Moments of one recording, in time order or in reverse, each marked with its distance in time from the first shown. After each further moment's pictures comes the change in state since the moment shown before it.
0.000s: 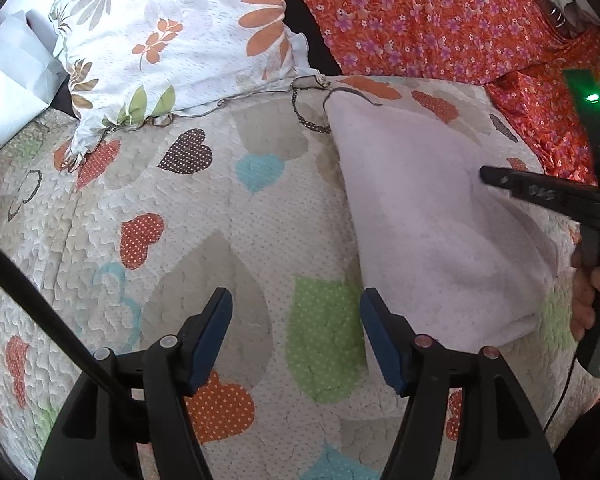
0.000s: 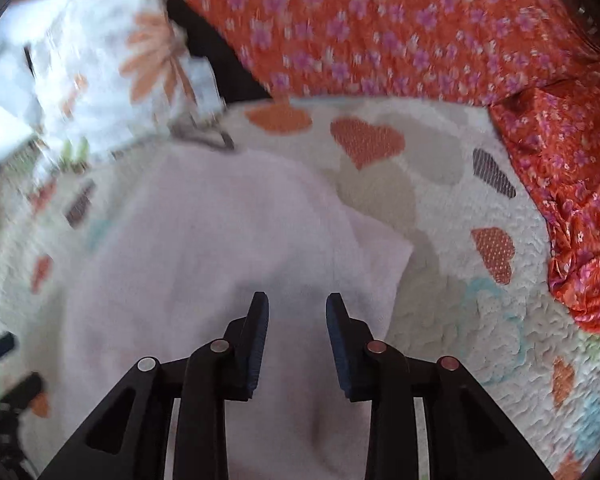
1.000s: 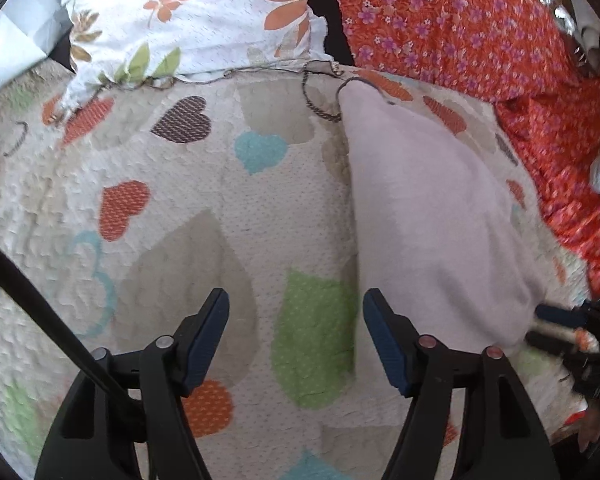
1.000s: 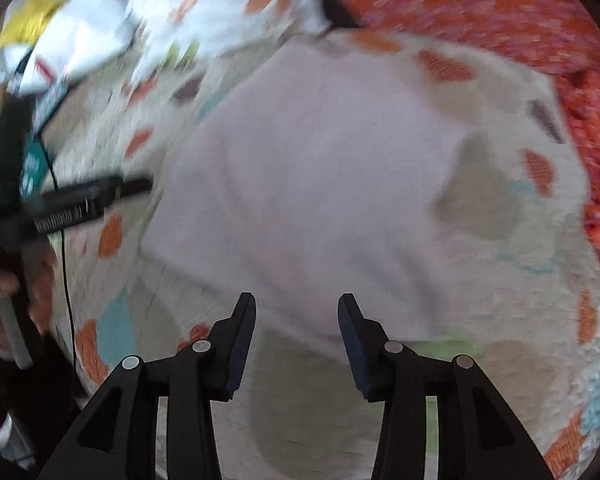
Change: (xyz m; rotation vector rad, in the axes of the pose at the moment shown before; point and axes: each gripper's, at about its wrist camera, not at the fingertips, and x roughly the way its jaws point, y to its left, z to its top) left arm 0.018 0.014 0.003 -0.146 0.059 -0.115; right arm -0.055 0.001 -0.093 -0.157 0.216 0.232
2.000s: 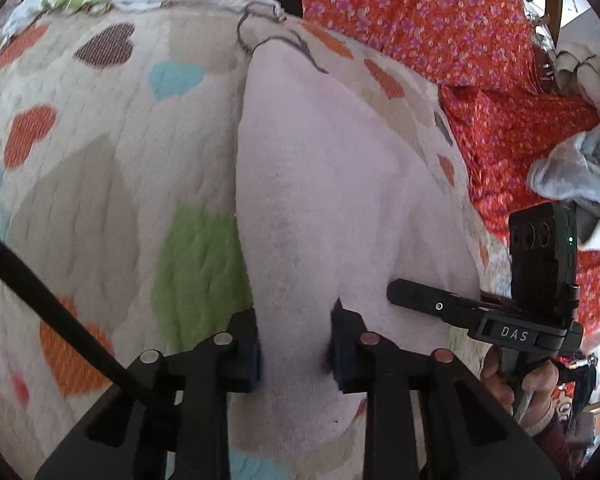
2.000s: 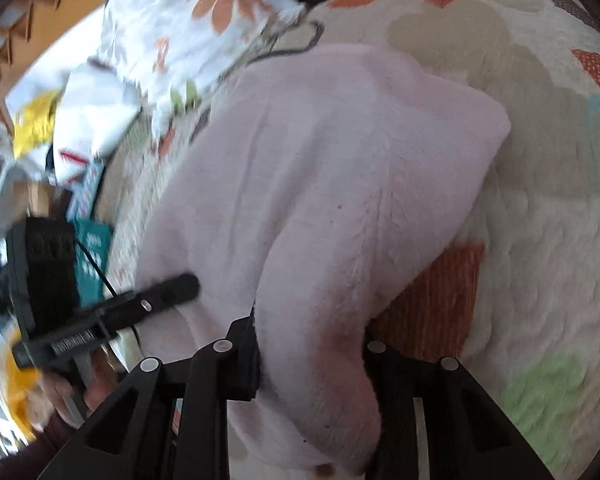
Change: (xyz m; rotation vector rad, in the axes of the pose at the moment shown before) left arm 0.016 -0.019 -0.025 -0.077 0.181 -0.297; right arm 0.062 -0.030 0.017 0.236 0.061 0.382
